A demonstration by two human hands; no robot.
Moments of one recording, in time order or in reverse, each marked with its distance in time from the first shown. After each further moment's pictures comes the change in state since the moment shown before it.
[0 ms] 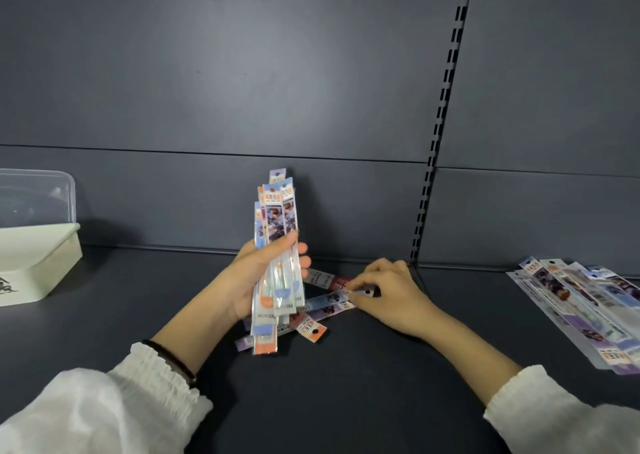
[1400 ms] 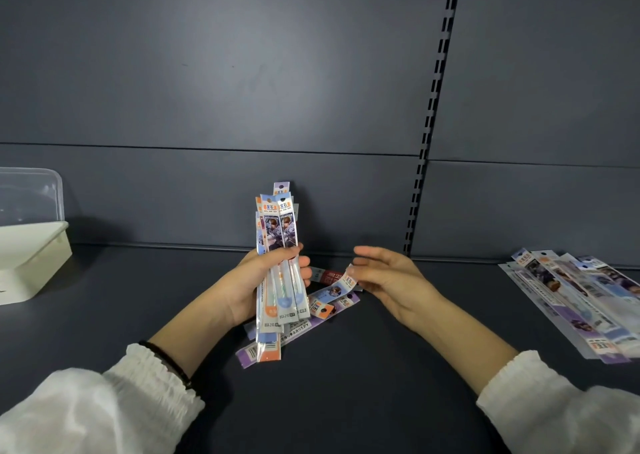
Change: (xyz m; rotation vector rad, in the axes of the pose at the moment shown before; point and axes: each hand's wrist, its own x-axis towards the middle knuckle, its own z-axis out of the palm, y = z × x) left_hand 0.008 -0.017 -0.003 0.105 -0.072 -0.132; right_hand 0.000 -0.009 -0.010 1.238 0.083 0.331
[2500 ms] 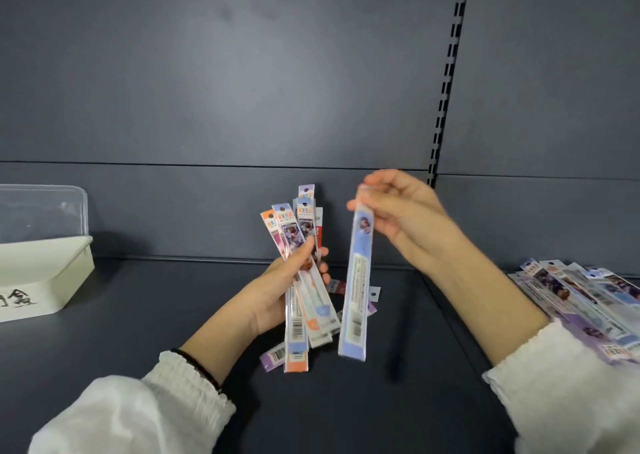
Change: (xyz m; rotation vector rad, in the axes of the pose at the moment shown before) left_hand -0.006 0.009 0.006 -0.063 -0.130 -0.036; right_hand -0.020 -0.091 0.044 0.115 -0.179 -0.431
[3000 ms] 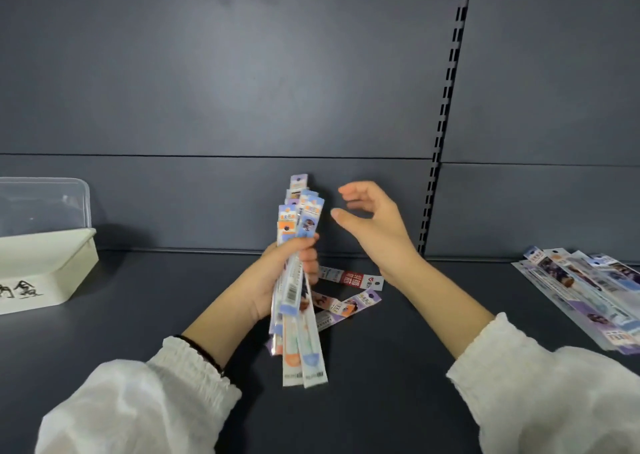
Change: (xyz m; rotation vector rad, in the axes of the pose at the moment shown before) left_hand 0.002 0.002 -0.008 -0.136 -0.021 0.072; right_hand 0.005 0.058 0.014 -0.549 0.151 -0.158
